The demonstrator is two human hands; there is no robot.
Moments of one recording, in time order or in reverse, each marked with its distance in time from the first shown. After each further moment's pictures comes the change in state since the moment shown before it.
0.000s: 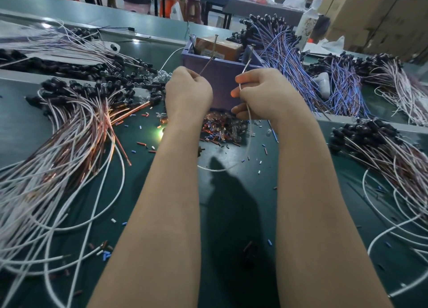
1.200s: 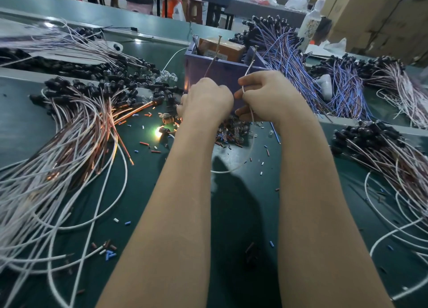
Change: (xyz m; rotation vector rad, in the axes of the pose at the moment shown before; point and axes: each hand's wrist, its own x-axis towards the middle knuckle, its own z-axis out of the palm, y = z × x) left_hand -0.007 0.013 0.011 0.314 -0.221 -0.065; right_hand 0.000 0.000 0.000 -0.078 -0.013 -0.004
